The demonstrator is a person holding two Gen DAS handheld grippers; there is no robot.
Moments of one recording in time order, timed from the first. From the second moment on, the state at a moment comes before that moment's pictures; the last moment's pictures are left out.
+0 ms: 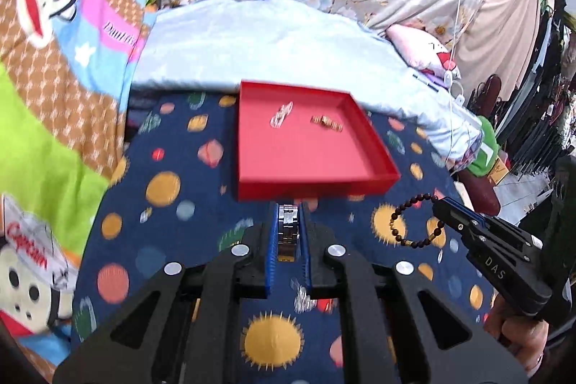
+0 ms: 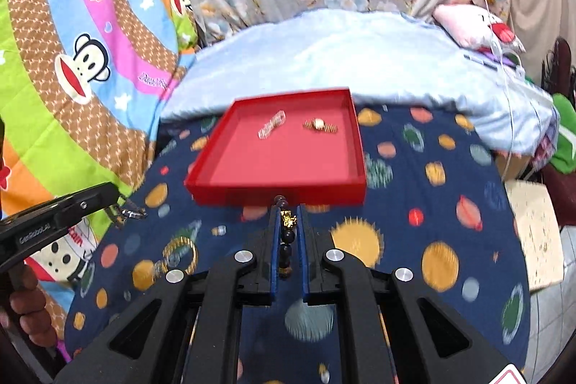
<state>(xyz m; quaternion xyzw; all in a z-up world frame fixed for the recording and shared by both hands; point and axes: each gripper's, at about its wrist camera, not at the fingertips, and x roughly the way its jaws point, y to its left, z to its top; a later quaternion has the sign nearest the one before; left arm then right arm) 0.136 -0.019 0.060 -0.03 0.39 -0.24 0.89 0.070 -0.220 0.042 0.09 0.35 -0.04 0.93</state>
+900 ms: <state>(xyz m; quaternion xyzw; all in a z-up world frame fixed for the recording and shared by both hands) 0.309 -0.108 0.051 -0.03 0.41 -0.30 0.86 0.235 -0.266 0.021 0.10 0.37 -0.02 0.92</state>
